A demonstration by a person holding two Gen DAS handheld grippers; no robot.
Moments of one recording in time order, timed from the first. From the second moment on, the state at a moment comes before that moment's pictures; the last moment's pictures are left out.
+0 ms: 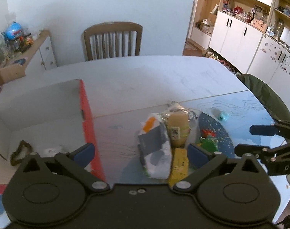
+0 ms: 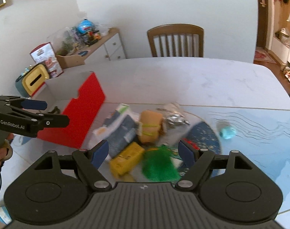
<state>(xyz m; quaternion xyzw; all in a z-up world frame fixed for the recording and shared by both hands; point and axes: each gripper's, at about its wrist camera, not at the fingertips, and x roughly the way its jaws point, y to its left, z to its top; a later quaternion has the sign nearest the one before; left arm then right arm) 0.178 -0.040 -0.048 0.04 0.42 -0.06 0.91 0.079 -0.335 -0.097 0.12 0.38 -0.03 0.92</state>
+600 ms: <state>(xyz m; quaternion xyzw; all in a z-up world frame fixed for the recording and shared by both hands) 0.229 -0.075 -0.089 0.06 0.46 -0.03 0.89 0.080 -0.383 -0.137 0.11 0.41 -0.03 0.90</state>
